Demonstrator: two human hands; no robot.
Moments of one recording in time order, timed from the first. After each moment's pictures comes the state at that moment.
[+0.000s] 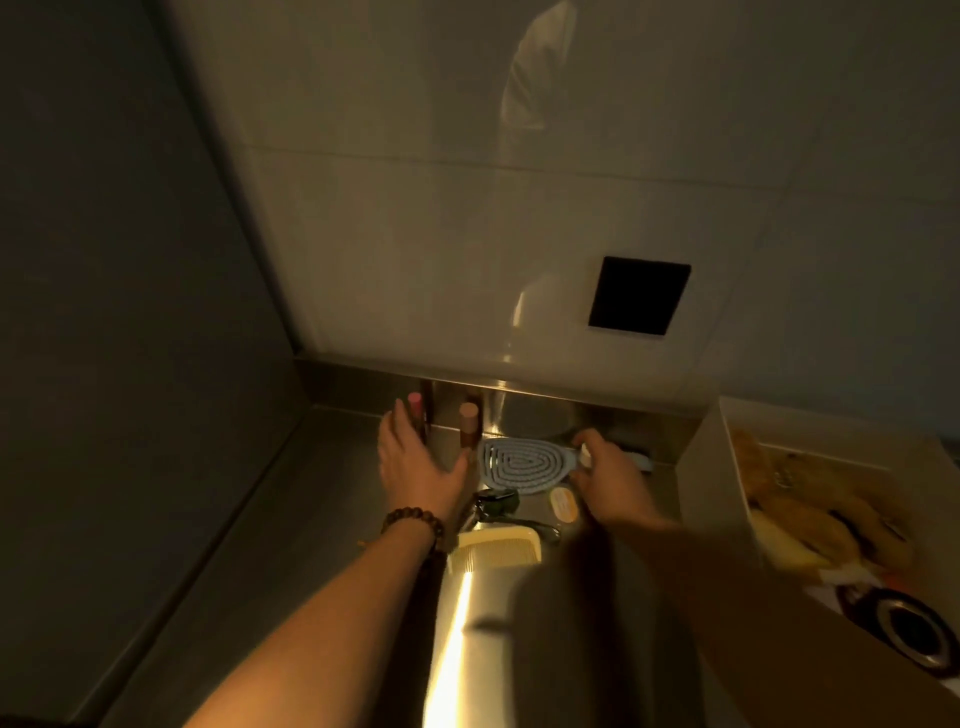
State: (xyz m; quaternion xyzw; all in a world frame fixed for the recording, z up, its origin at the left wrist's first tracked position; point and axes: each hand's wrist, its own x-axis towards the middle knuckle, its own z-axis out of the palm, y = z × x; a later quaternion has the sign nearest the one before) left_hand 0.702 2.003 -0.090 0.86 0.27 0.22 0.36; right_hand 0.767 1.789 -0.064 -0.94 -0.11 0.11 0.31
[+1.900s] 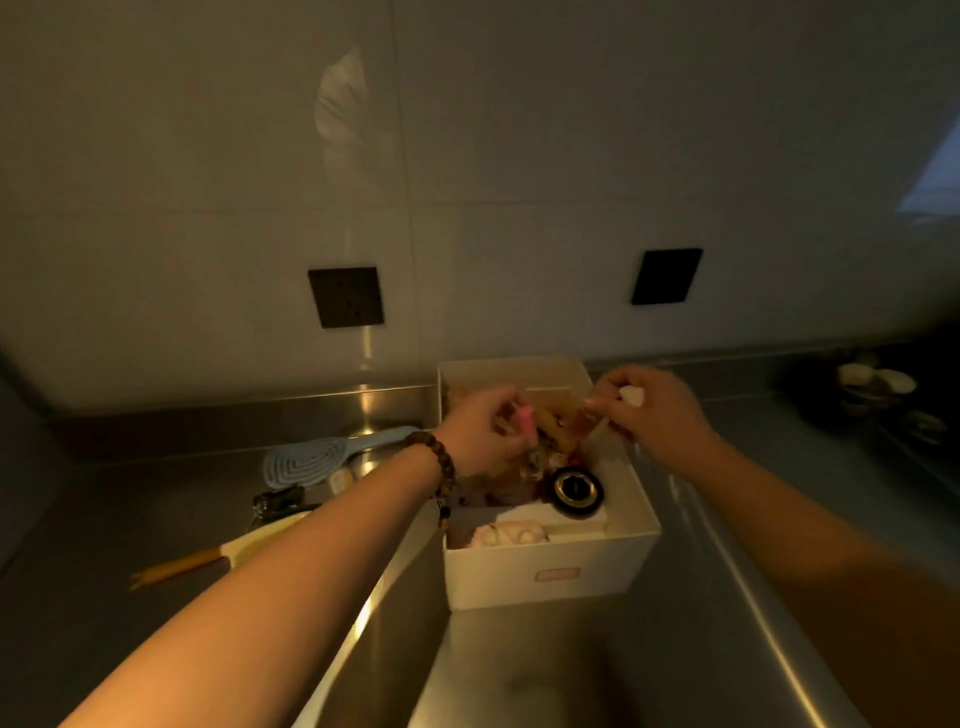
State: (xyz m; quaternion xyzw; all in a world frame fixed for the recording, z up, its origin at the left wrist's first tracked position) left_hand 0.688 1.697 0.055 0.87 -0.21 -0.05 0.43; right_hand 0.674 1.479 0.072 -0.88 -0.05 -0.10 0.46
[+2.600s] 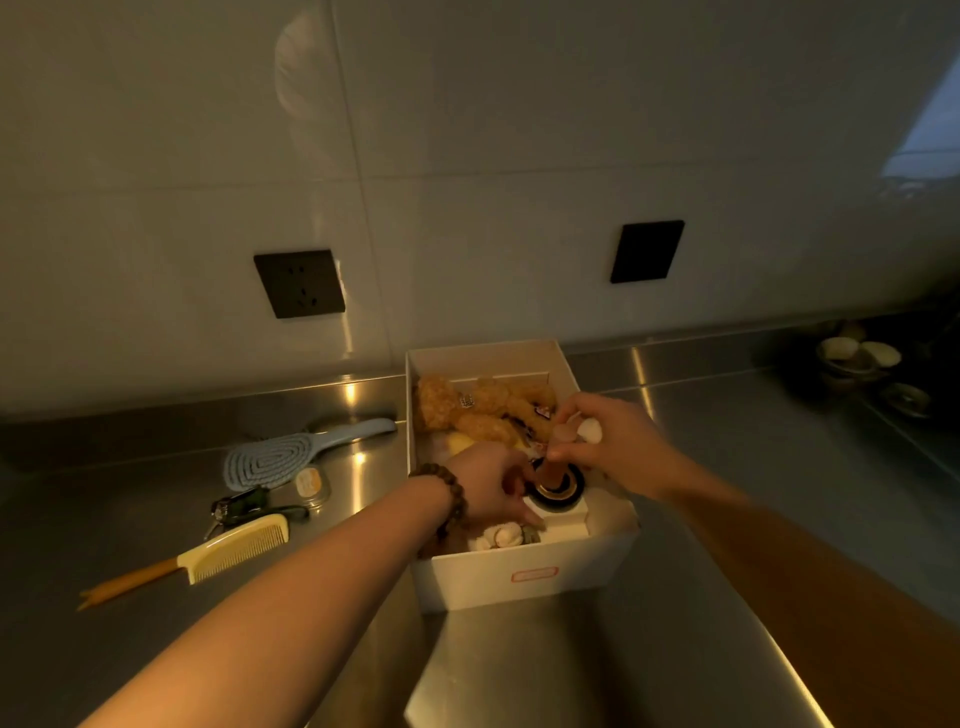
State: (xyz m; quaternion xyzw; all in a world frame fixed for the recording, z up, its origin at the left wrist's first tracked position) left_hand 0.698 1.663 -0.008 0.91 -0.27 -0.20 0.24; right_hand 0.671 1.472 0.037 -0.91 -0.08 0.01 0.40
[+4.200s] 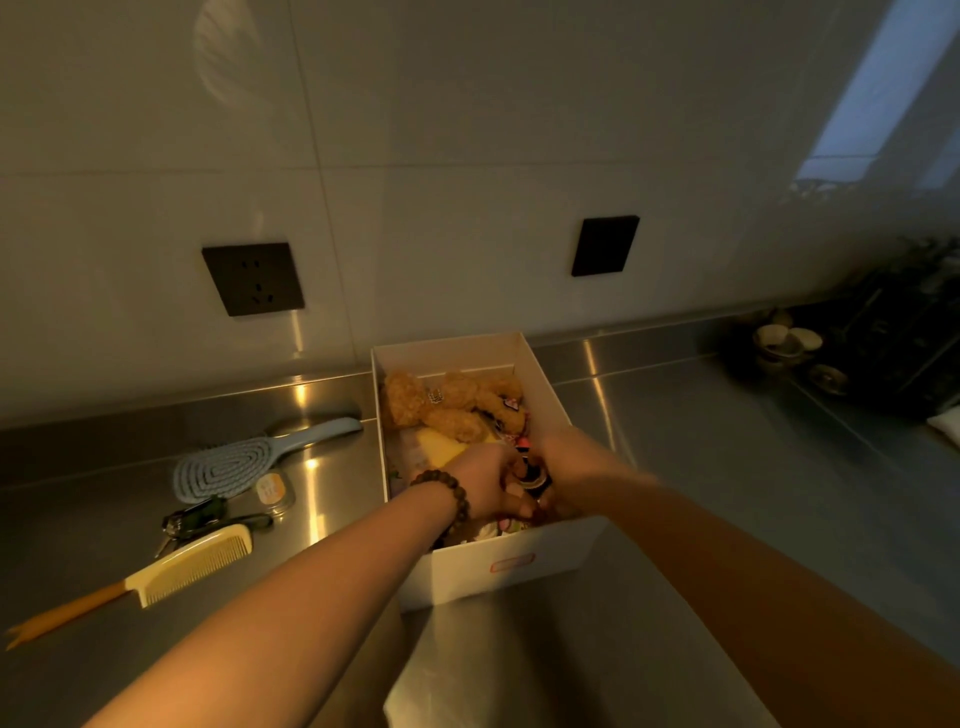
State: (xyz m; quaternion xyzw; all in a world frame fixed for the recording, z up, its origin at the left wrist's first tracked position) left_hand 0.667 1.628 0.033 0.92 -0.25 -0.24 0.21; right_hand 0.672 1.500 0.001 -0.97 -0.03 0.16 0.18
